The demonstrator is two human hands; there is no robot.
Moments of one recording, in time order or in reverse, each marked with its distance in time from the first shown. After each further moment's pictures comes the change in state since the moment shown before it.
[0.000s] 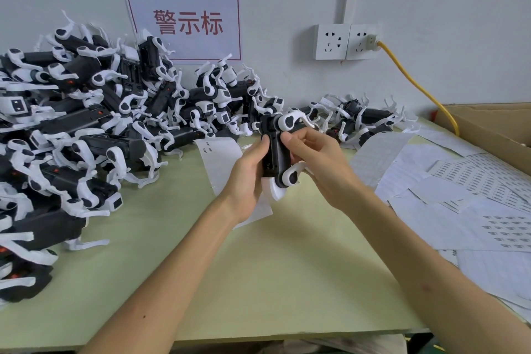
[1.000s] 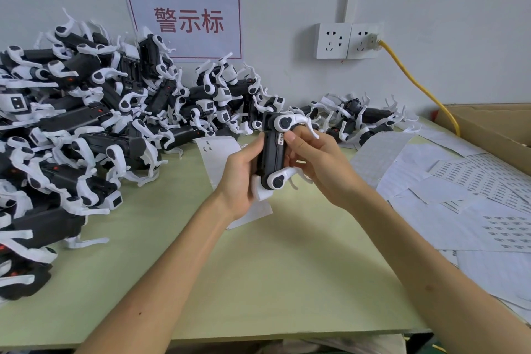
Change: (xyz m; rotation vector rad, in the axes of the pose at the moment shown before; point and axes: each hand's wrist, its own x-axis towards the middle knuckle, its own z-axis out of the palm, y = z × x) left_hand 0.001 0.003 -0.007 -0.120 -0.037 -0.056; right_hand 0.000 0.000 -0.001 0.054 -0.154 -0.062
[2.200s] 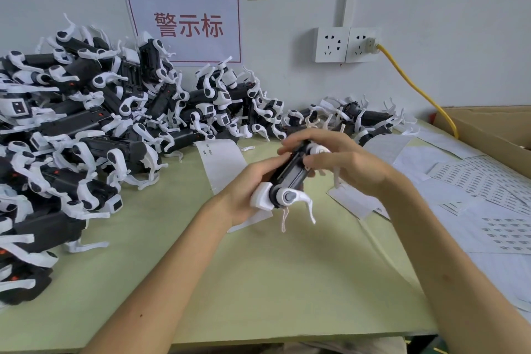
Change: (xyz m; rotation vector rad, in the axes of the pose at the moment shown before) left_hand -0.003 0.005 0.006 0.175 -0.162 -0.256; right_hand -0.002 -0.025 -0.047 -0.301 -0.245 0.033
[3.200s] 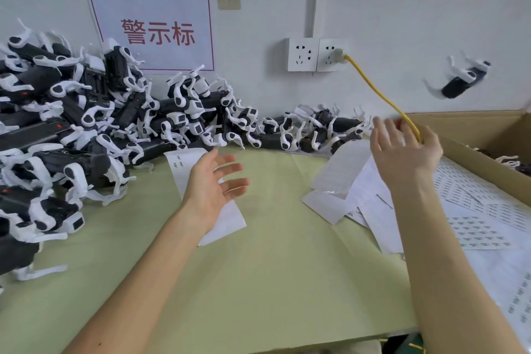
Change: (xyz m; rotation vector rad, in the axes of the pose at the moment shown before) left_hand 0.011 -0.004 -0.018 -0.240 0.508 0.167; right_hand -0.042 0.025 -0.093 1.317 1.057 -0.204
